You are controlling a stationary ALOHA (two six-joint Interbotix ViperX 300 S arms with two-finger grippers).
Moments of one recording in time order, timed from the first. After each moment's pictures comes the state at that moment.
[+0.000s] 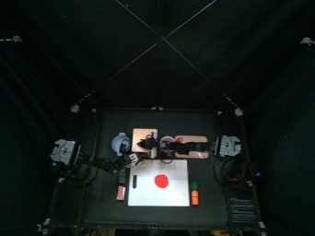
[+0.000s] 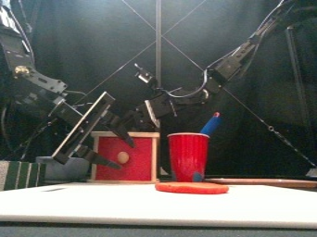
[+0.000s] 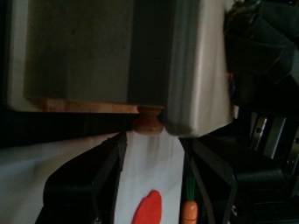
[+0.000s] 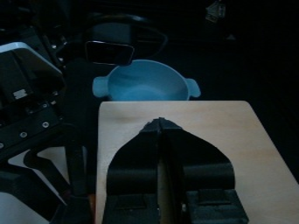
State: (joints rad) left arm -0.08 0.13 0.95 -0.98 -0.77 -0.86; right arm -0.29 0.38 0.35 -0.24 -0.45 0.00
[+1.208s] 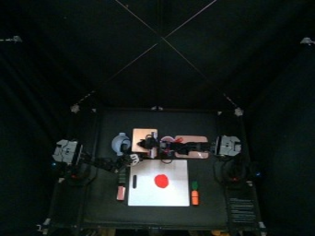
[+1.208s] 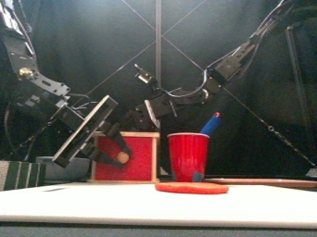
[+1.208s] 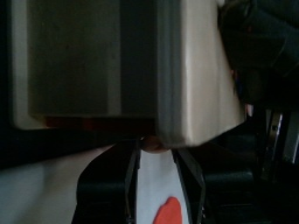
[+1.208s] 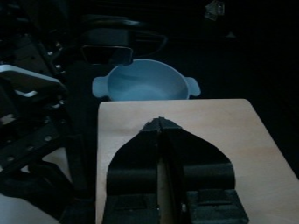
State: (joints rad) left arm -0.17 0.15 0.93 -1.05 -0.74 -0.78; right arm -0.29 0.38 0.35 -0.23 -0.44 0.00
